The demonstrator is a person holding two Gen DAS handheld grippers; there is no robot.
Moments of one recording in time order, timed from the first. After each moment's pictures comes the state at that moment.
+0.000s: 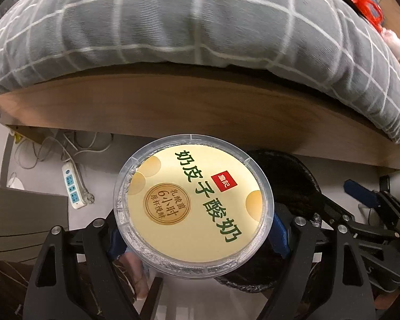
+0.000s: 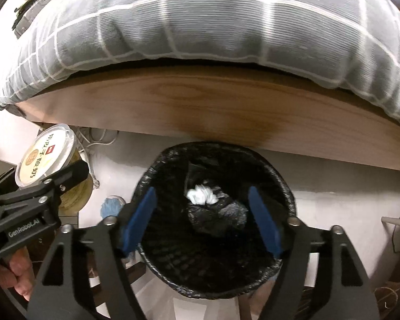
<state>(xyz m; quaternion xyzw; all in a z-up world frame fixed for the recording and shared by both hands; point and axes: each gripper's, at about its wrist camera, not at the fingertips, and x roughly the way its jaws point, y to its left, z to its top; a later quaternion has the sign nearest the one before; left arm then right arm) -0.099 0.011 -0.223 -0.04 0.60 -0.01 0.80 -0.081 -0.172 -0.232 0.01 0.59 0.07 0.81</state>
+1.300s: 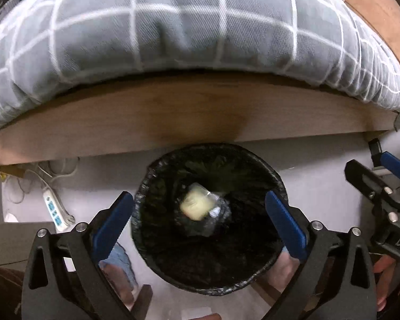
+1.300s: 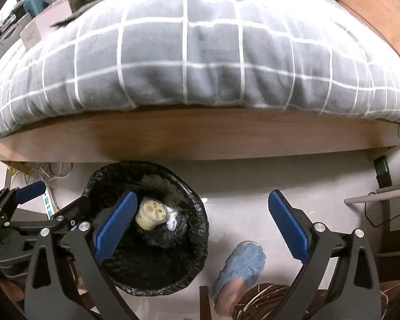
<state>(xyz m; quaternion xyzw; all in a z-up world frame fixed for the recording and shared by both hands) -0.101 -0.088 -0.227 0.02 0.59 -0.09 0.80 -0.108 -0.275 -0.185 0.03 0.53 -0.05 0.84</state>
